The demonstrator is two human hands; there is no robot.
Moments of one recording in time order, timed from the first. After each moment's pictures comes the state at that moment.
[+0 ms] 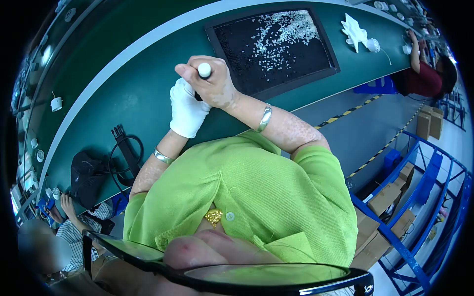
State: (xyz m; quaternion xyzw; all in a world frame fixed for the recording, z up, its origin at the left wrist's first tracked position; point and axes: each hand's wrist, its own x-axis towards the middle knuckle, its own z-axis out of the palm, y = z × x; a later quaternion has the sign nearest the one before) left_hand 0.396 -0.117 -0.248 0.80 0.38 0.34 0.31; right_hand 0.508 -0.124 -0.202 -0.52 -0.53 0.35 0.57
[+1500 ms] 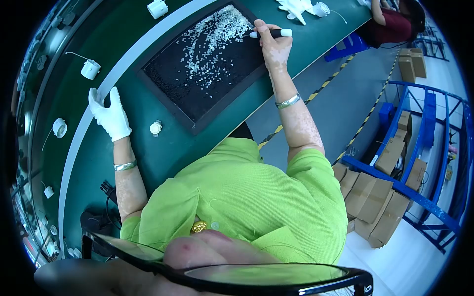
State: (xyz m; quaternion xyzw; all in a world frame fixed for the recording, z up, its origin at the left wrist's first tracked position) left_hand 0.439 -0.006 -0.267 0.66 0.56 0.41 0.28; right_hand 0.759 -0.173 -0.222 -0.71 -0.21 0.09 0.66
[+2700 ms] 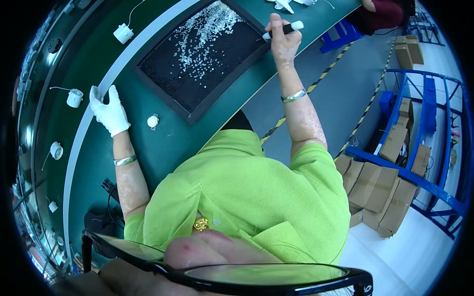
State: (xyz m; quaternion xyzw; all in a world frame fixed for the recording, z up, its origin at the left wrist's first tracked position) left_hand 0.455 -0.001 -0.278 0.68 0.56 0.41 0.25; right_hand 0.782 -0.208 -0.220 -0.74 -0.27 -0.05 0.62
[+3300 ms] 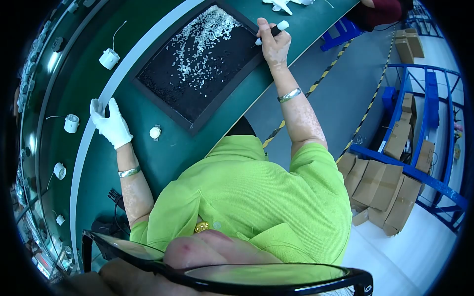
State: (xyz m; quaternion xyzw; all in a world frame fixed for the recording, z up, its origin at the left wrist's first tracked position) left_hand 0.455 -0.002 -0.276 0.66 0.55 0.41 0.30; right_hand 0.784 -0.197 -0.235 -0.78 -0.26 -0.01 0.56
